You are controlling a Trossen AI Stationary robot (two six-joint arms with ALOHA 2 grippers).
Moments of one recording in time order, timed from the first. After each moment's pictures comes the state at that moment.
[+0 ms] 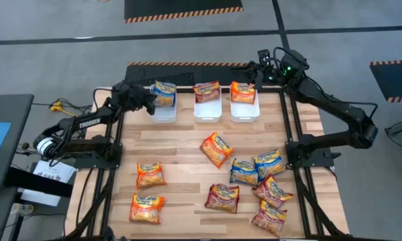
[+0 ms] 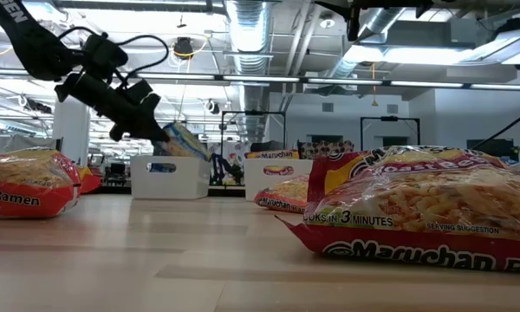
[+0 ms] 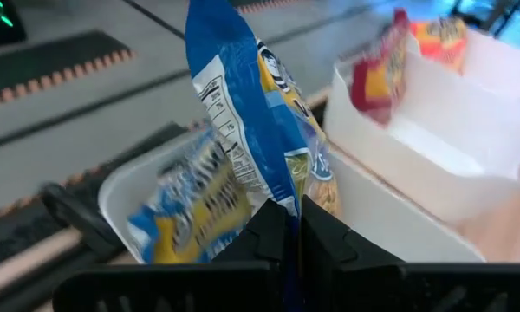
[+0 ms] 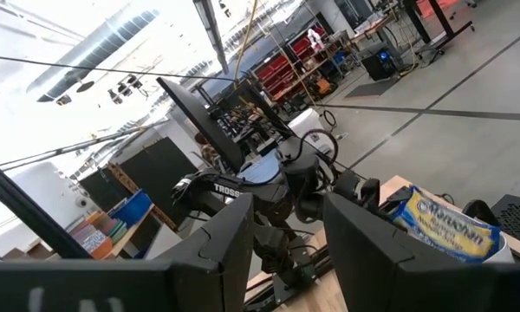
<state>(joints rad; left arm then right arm) 1.02 1.13 0.38 0.43 0.21 -0.05 -0.67 1.18 1.11 0.22 -0.55 0.71</state>
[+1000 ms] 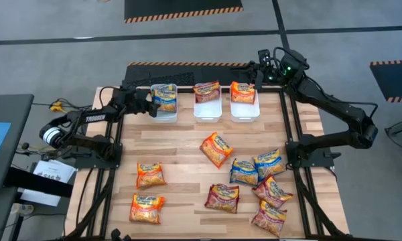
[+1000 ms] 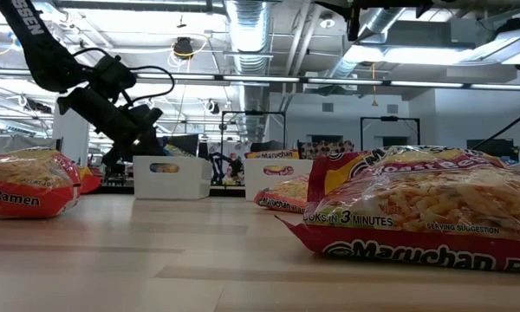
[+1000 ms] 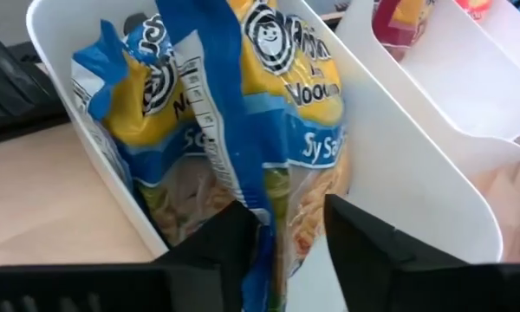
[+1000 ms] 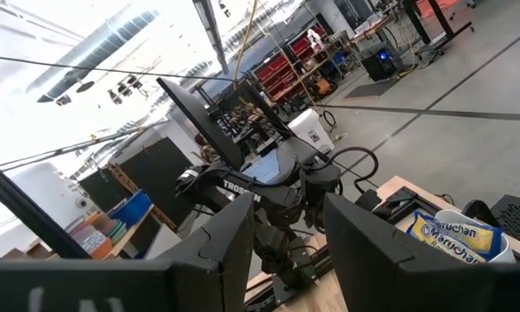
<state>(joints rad) 1.02 1.27 0.38 0.36 0.31 -0.27 -0.68 1.18 1.11 0.22 -0.55 0.71</state>
